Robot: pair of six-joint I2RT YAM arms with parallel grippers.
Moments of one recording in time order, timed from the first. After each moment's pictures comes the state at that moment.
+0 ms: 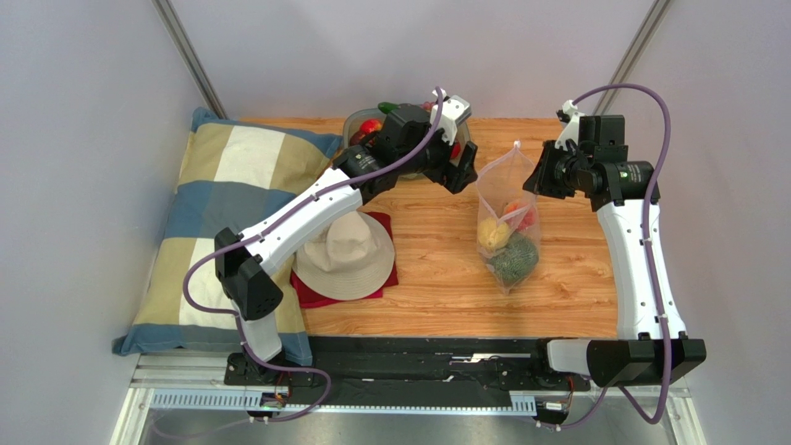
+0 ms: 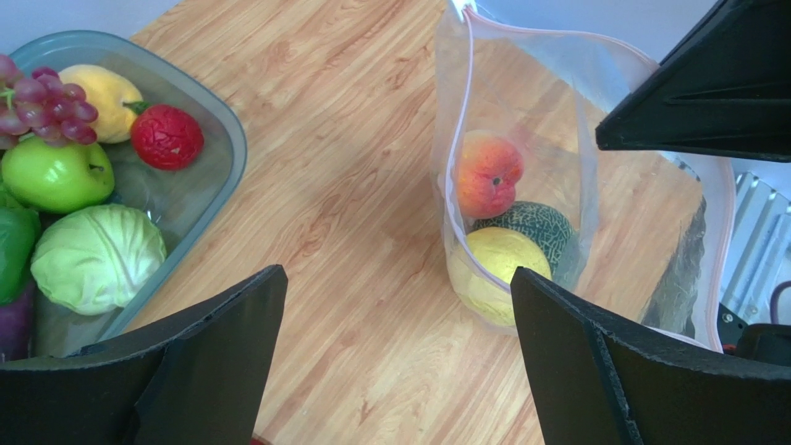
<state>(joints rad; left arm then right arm) -0.83 1.80 1.88 -0.45 0.15 -0.10 0.04 1.29 1.58 -1.06 -0.24 0.23</state>
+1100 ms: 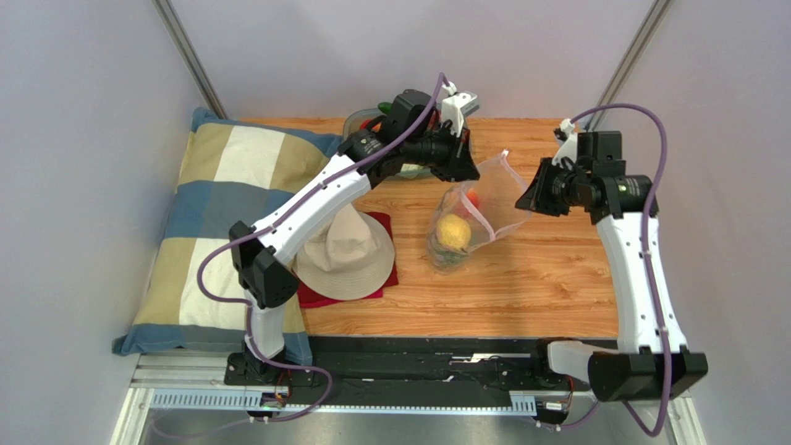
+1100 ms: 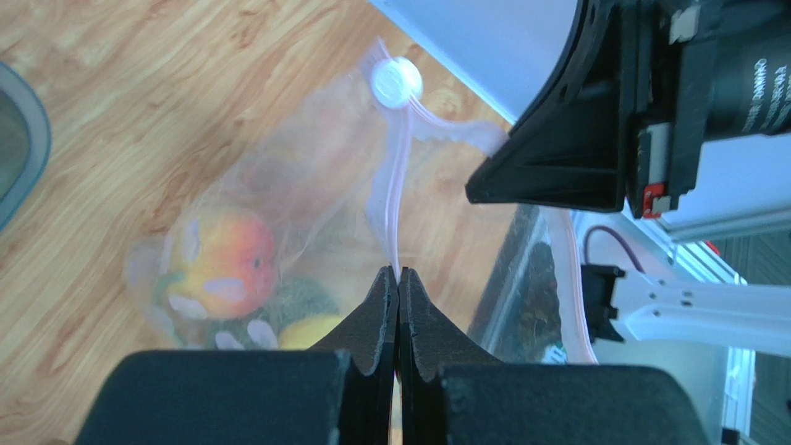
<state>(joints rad) -0.80 1.90 2.08 -0.60 0.46 -0.28 0.03 1.20 1.49 -1.10 -0.35 0.30</state>
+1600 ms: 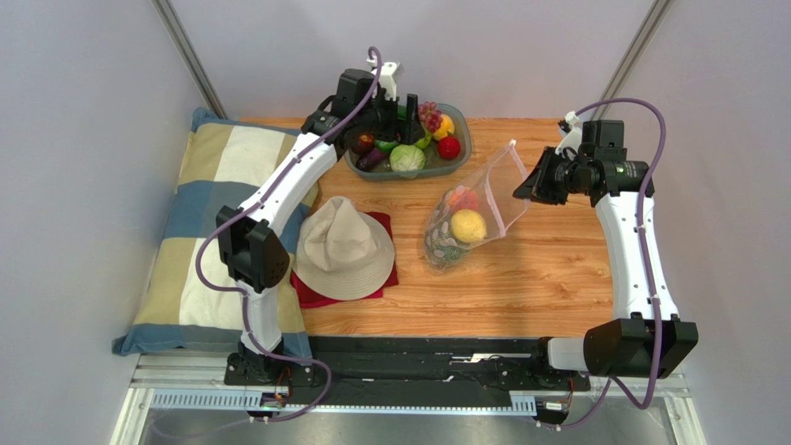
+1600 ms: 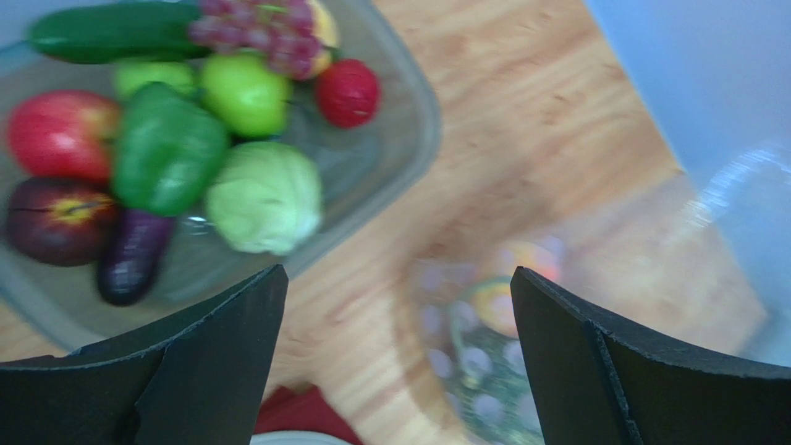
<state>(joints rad) -0.51 1.95 2.01 -0.52 0.28 -0.25 -0.05 1.33 1.49 -1.03 -0.46 0.33</state>
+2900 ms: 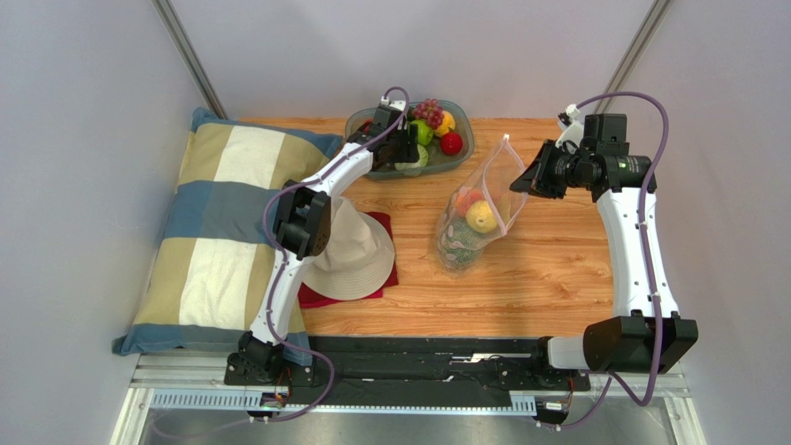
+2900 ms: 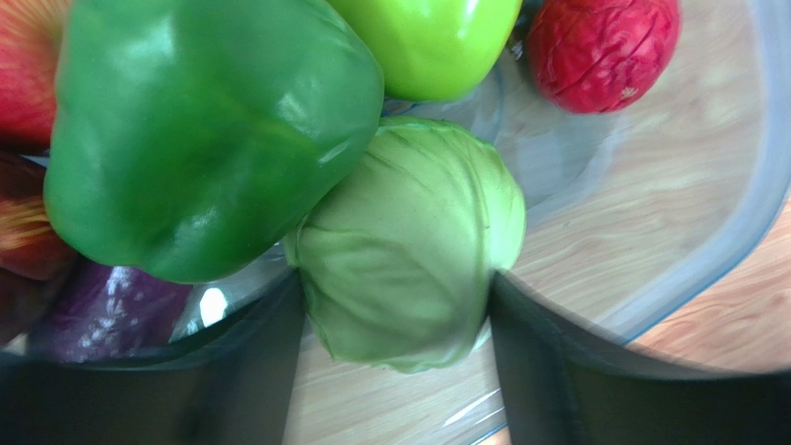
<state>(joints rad) -0.48 2.47 2.21 -0.41 0.03 -0.34 -0.05 1.35 1.55 -1.03 -0.53 0.35</state>
